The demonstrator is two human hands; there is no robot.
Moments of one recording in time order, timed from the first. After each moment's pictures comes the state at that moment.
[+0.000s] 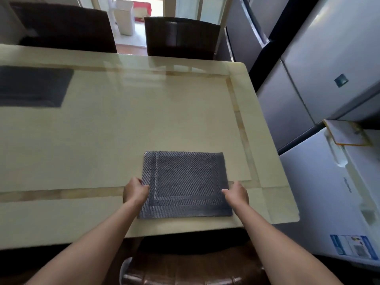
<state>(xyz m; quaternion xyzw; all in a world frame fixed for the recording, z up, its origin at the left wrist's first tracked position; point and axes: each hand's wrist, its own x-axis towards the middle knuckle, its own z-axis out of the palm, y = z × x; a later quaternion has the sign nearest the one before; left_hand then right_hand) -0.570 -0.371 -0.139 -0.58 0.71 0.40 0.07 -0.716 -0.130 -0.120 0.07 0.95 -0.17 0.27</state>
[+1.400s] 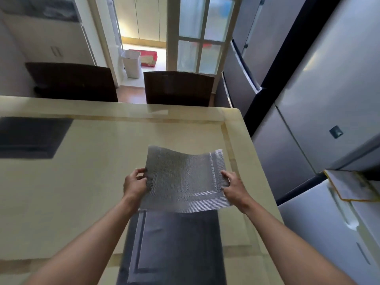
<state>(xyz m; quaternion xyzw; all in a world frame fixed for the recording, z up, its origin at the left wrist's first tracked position) -0.719 -0.437 -0.074 -0.49 0.61 0.61 -0.15 -0.879 -0.194 -0.059 -0.16 0.88 -0.37 0.25</state>
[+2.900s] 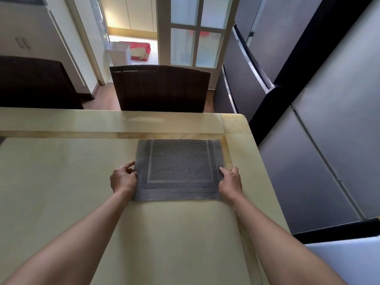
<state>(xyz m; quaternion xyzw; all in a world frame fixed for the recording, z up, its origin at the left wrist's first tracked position) -0.942 -0.531 -0.177 -0.55 0.68 0.45 -0.17 -1.095 -0.290 -0.161 -0.12 0.95 -0.23 0.17</state>
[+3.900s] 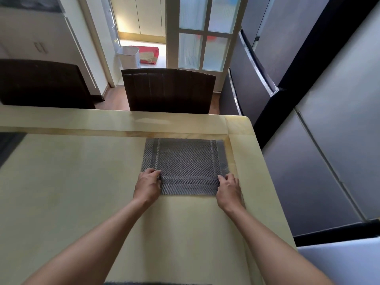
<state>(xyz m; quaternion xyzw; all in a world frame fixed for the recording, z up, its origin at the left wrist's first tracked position) -0.932 -0.481 -0.168 -0.36 0.89 0.29 -0.01 -1.061 -0.279 -0.163 -0.22 0.96 -0.10 0.11</state>
